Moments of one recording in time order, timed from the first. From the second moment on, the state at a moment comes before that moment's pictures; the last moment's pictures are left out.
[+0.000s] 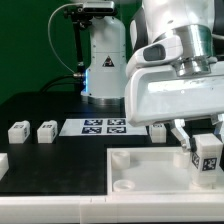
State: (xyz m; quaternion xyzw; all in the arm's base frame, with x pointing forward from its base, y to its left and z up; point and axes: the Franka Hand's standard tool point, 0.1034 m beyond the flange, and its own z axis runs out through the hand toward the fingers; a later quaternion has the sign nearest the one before) arm 0.634 0.117 0.081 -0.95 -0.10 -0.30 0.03
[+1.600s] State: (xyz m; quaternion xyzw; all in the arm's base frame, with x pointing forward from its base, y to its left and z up) arm 0.651 0.116 0.095 -0.99 -0.08 -0.08 0.05
